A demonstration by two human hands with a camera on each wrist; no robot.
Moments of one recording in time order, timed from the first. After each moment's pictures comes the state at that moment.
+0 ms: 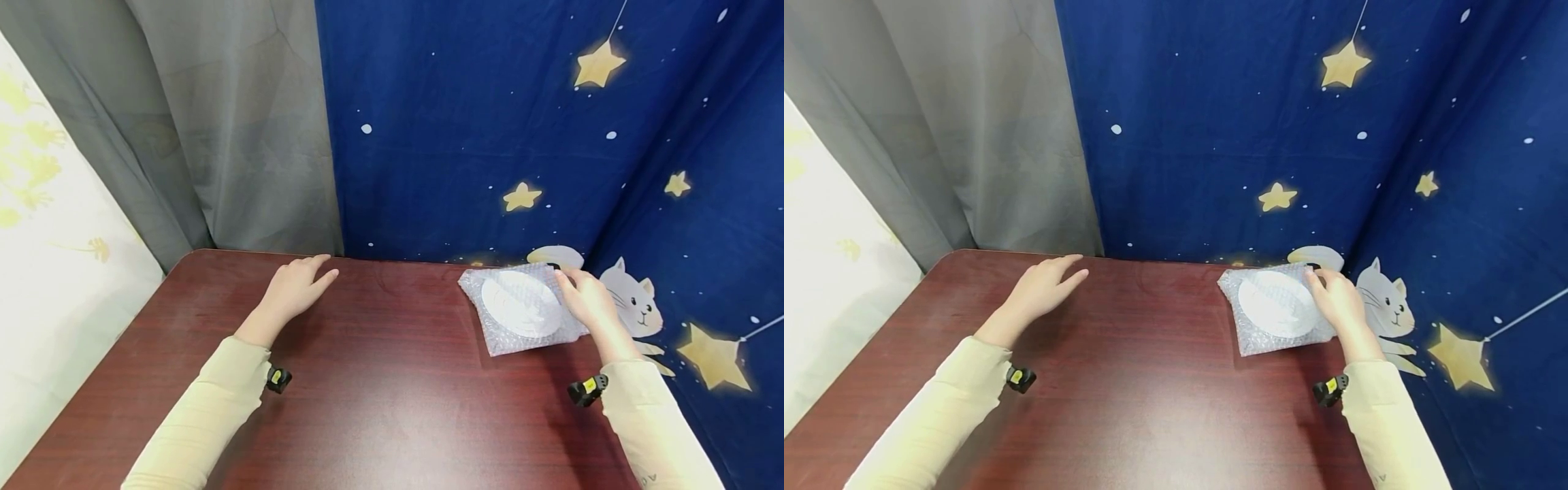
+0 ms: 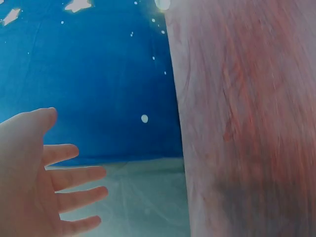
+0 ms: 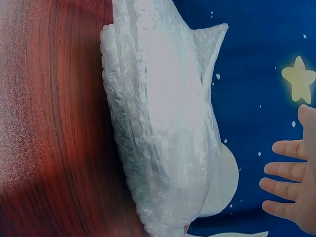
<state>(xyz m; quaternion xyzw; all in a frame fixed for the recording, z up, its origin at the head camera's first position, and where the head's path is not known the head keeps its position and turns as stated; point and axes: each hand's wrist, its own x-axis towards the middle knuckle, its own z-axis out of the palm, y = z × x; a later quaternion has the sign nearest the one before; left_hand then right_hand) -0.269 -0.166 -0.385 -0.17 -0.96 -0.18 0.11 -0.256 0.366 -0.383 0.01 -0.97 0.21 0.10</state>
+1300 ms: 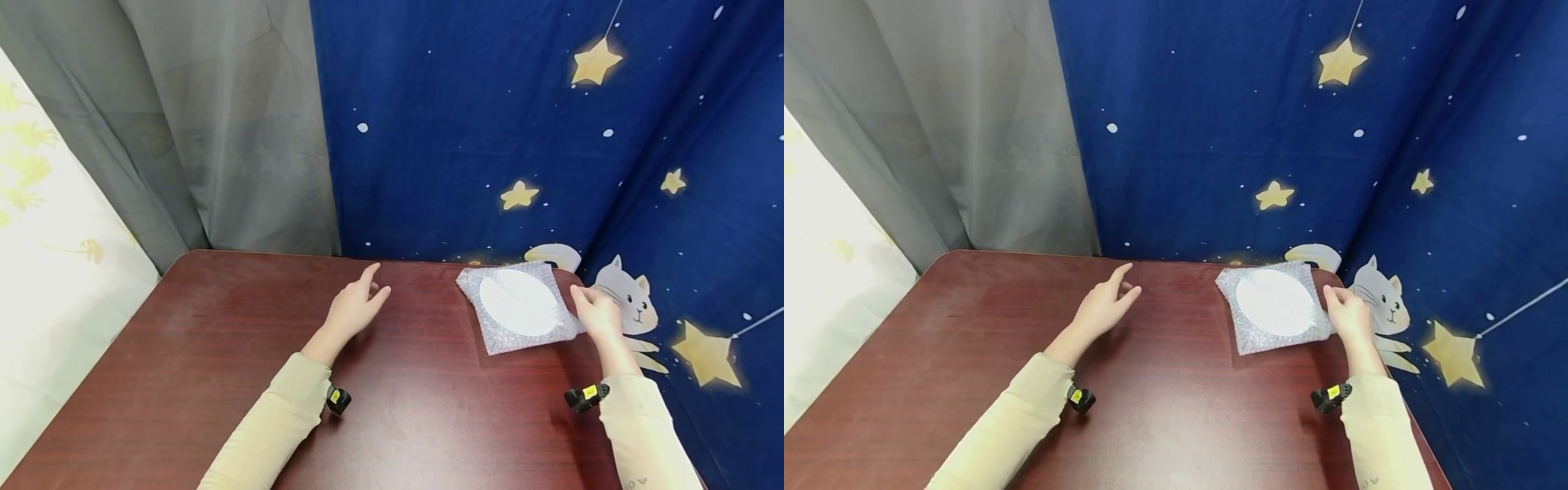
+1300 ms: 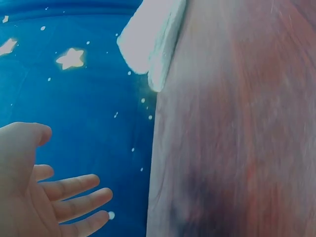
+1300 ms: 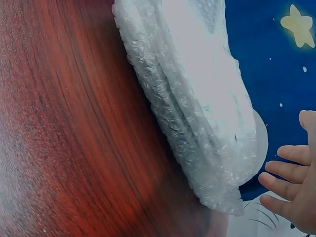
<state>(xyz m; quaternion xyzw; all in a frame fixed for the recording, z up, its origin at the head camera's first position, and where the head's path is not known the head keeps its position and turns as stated) -0.260 -0.067 -0.423 -0.12 -0.93 -0.34 0.06 -0.241 0.396 -0.420 -0.12 -0.94 0.32 0.08</state>
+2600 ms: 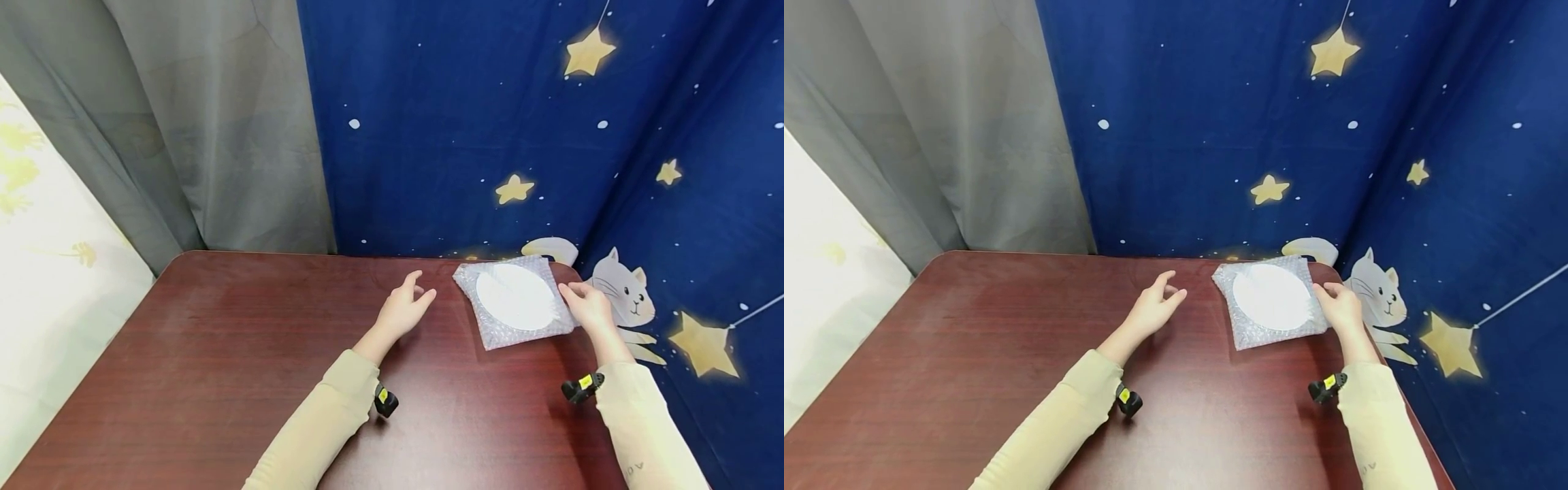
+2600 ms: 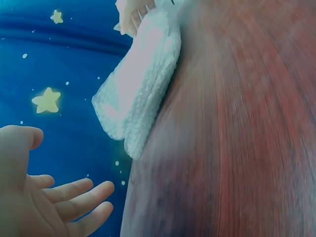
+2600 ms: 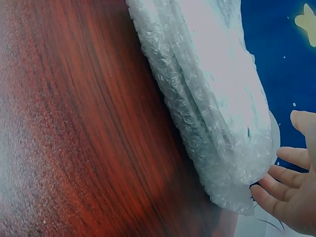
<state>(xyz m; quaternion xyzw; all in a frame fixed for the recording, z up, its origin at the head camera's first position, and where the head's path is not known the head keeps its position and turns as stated) -0.260 0.021 -0.436 -0.13 -0.88 -0.46 0.01 -0.249 0.395 -0.427 -0.13 -0.93 0.34 0.05</state>
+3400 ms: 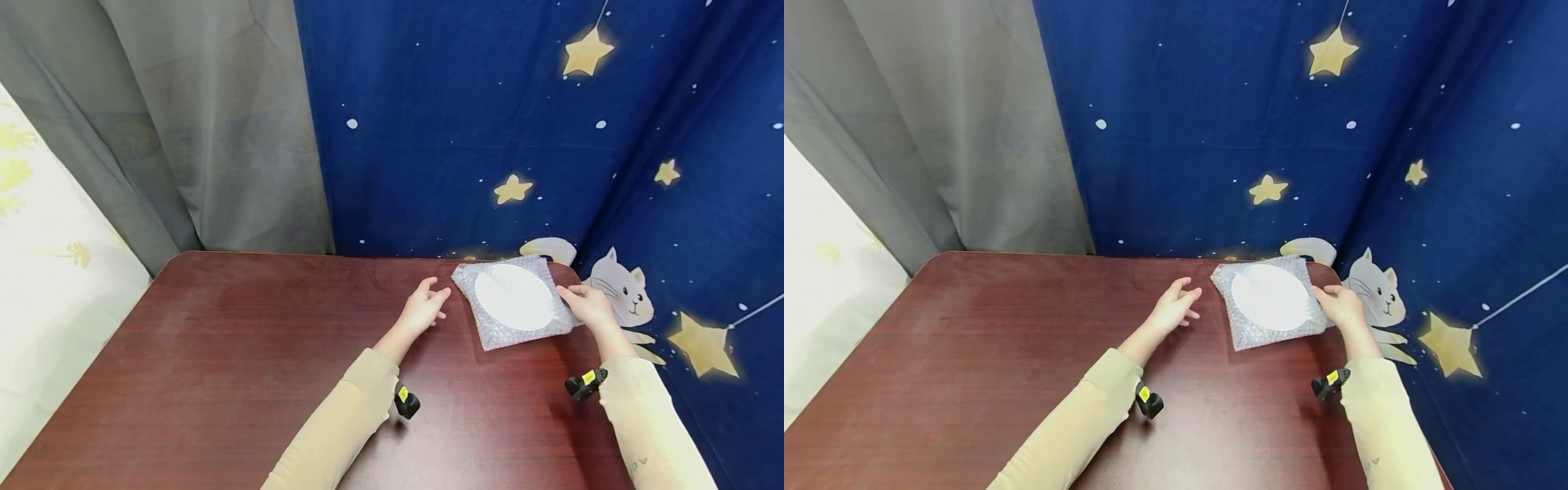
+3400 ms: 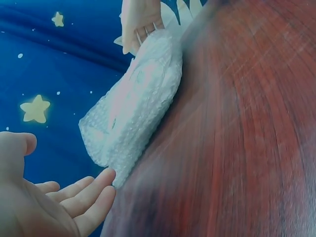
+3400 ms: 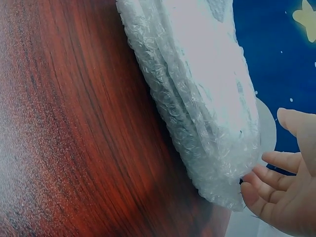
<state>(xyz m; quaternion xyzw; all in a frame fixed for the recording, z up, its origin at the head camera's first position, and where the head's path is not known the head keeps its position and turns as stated) -0.262 0.060 -0.442 -0.07 -0.78 -0.62 -0.08 -0.252 0.402 -0.419 -0.12 -0.94 0.32 -0.01</state>
